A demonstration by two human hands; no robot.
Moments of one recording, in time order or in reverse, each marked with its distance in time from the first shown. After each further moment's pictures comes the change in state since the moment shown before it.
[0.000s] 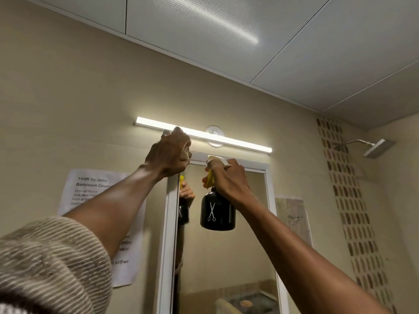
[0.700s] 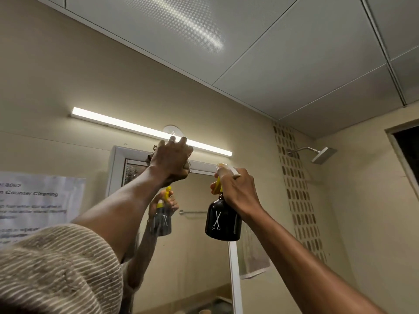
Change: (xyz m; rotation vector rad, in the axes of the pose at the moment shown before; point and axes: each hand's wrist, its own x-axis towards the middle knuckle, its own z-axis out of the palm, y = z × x) left_hand 0.067 0.093 0.085 0.257 -0.176 0.130; right_hand 0.006 0.049 -0.093 -0.143 0.250 0.125
